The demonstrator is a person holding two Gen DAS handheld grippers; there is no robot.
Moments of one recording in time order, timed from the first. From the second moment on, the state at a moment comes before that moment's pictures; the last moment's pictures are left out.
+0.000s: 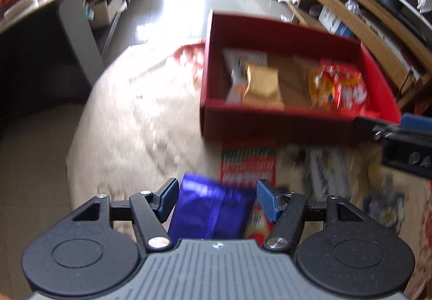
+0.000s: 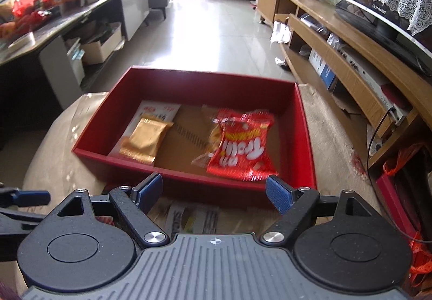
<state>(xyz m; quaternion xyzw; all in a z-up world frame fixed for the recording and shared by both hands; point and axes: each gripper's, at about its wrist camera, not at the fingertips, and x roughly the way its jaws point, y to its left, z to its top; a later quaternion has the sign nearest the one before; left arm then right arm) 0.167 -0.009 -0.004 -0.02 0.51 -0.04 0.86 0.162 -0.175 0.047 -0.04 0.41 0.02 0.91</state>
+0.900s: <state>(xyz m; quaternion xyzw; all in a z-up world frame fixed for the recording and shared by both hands) 0.132 0.003 -0.014 -0.07 0.54 -0.08 0.84 0.119 -0.253 0.015 0.01 0.48 -0.05 0.88</state>
